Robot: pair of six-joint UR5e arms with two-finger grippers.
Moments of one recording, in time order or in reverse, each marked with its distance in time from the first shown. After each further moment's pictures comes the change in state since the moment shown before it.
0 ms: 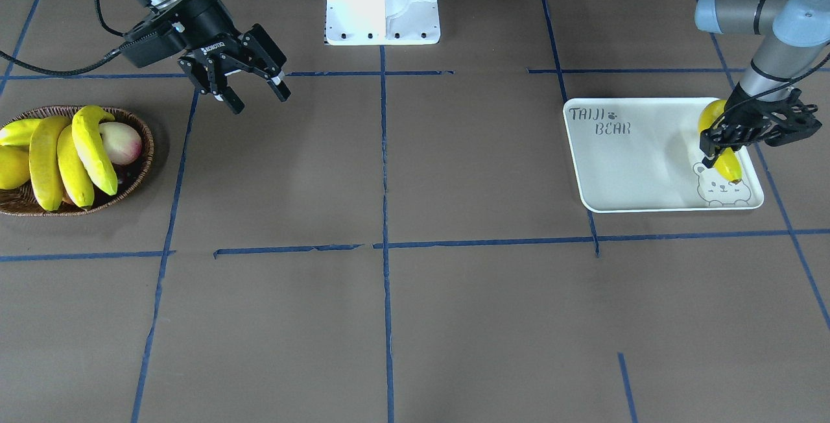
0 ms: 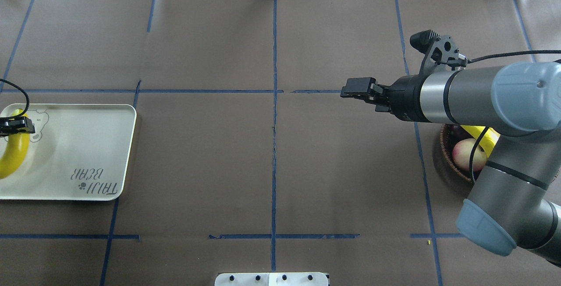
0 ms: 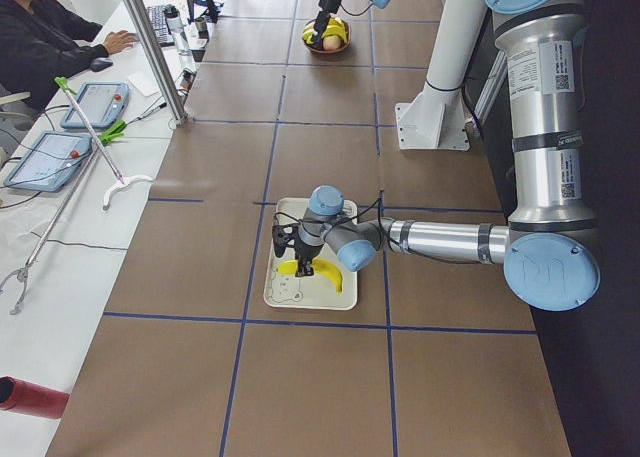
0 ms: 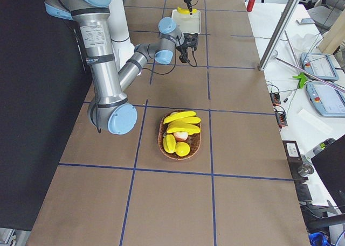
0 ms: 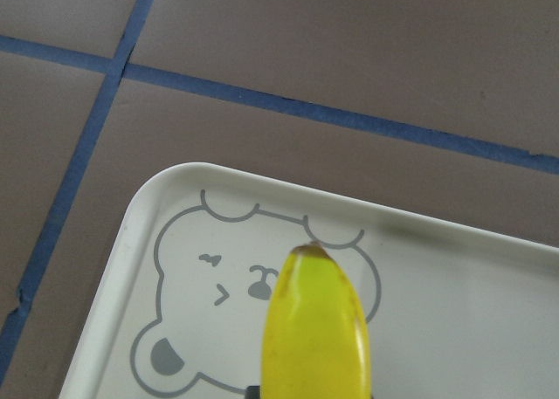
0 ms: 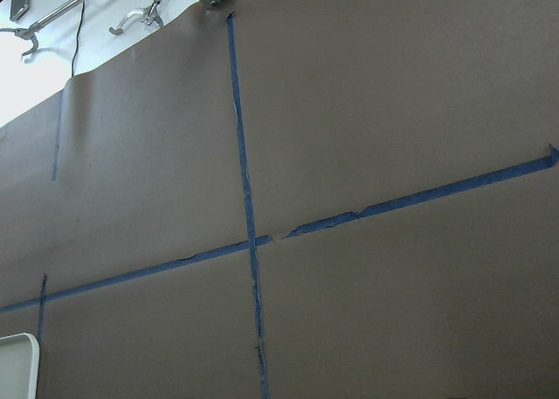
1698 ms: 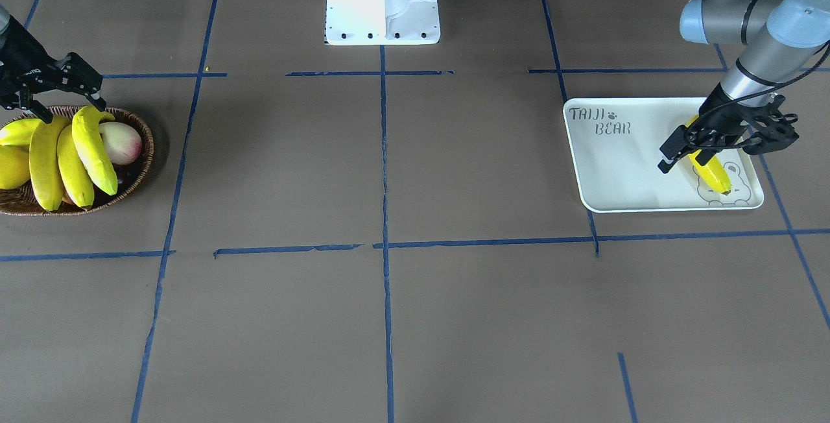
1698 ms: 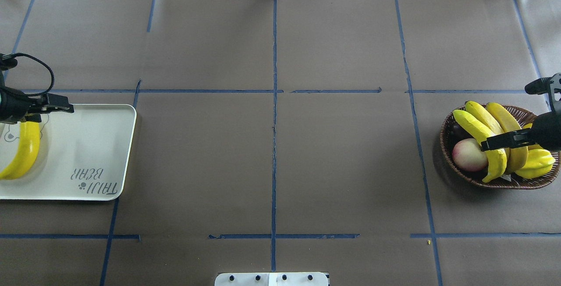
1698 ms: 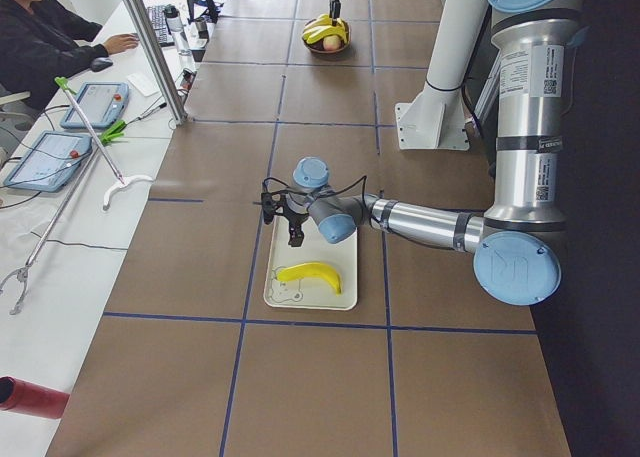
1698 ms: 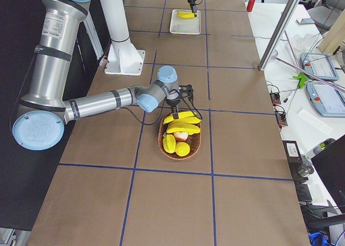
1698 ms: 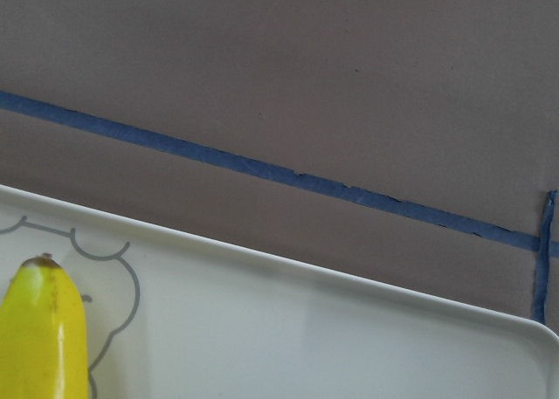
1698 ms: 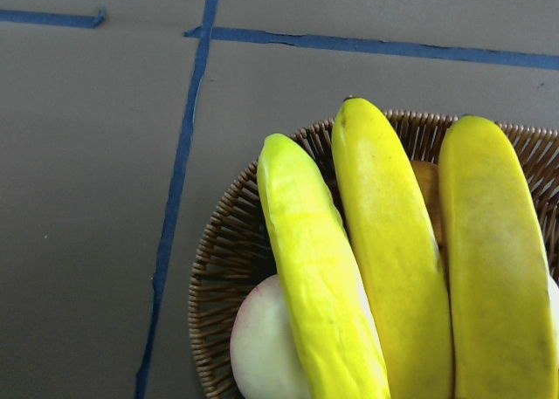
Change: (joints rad) left arm -0.023 -0.113 -0.046 0.013 -0.129 -0.076; right arm 0.268 -0.491 -0.100 0.081 0.363 -0.698
